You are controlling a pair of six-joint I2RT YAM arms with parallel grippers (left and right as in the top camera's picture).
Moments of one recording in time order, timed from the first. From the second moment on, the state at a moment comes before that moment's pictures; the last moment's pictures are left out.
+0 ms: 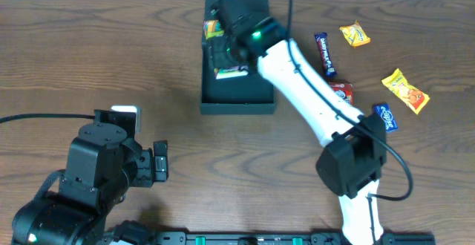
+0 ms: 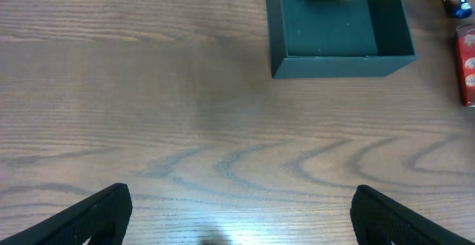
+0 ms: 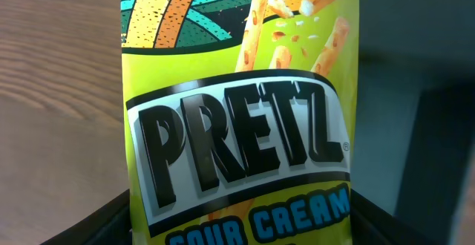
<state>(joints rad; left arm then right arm) -0.35 0.81 1.24 -1.31 -0.11 -0.27 0.64 2.15 2.06 -0.96 0.04 0.52</state>
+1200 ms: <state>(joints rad) -0.35 0.81 1.24 -1.31 -0.11 -0.27 0.69 2.32 2.05 -1.01 0.06 0.68</state>
